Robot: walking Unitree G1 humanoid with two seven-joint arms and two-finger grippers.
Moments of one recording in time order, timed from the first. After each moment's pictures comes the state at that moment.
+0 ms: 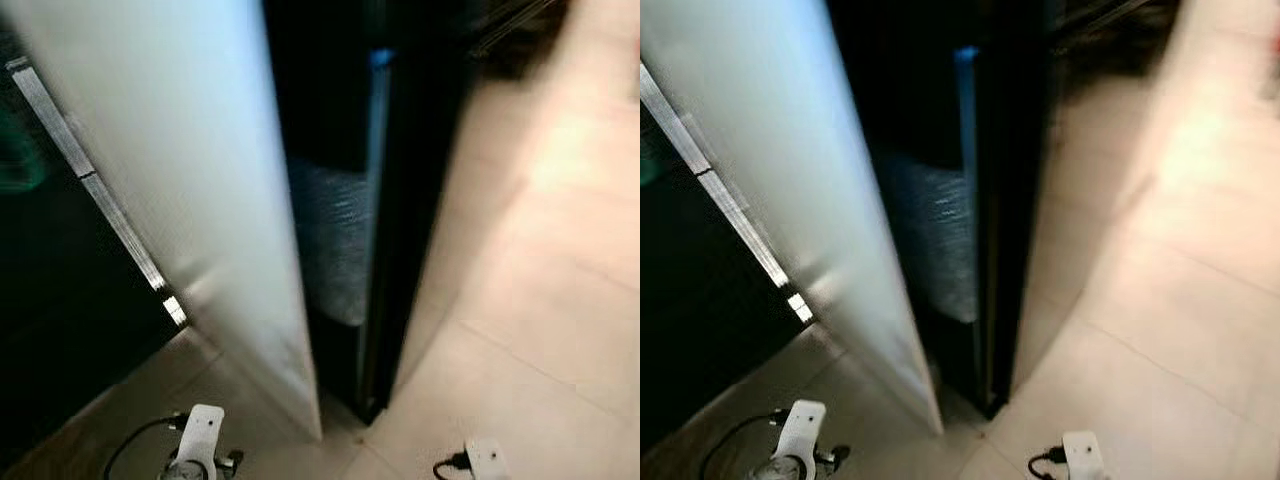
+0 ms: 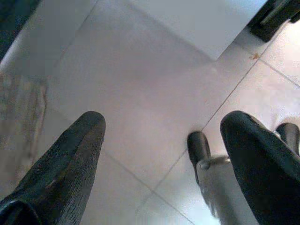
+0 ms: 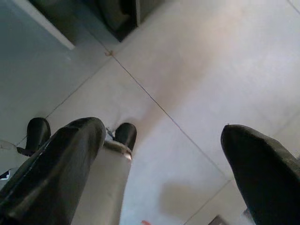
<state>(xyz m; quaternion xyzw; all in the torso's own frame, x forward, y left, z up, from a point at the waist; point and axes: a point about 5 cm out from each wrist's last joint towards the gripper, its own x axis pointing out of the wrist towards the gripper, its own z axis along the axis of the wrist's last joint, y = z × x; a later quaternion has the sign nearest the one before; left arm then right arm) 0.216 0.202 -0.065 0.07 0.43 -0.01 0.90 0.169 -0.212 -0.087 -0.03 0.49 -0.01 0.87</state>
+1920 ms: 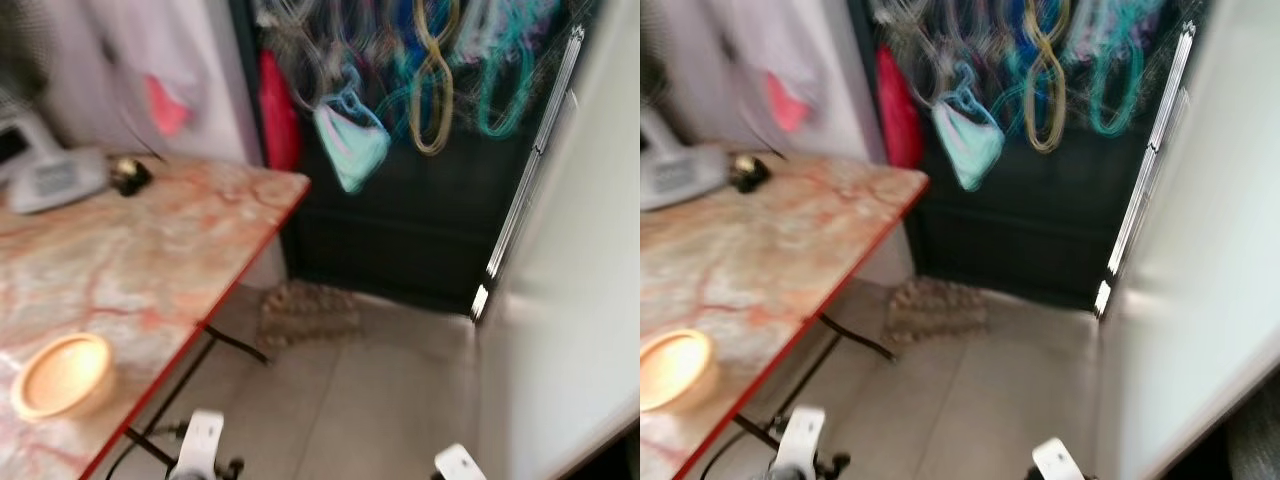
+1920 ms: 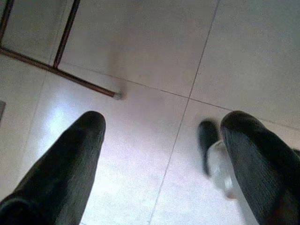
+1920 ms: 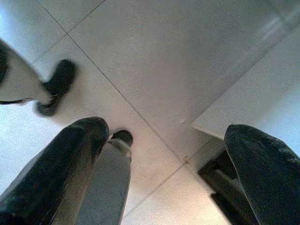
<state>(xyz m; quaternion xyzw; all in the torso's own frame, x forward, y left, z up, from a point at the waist) 0.209 0.200 -0.069 0.07 0.44 -0.01 0.90 0.162 -0.203 -0.091 -0.16 0.53 0.13 0.83</state>
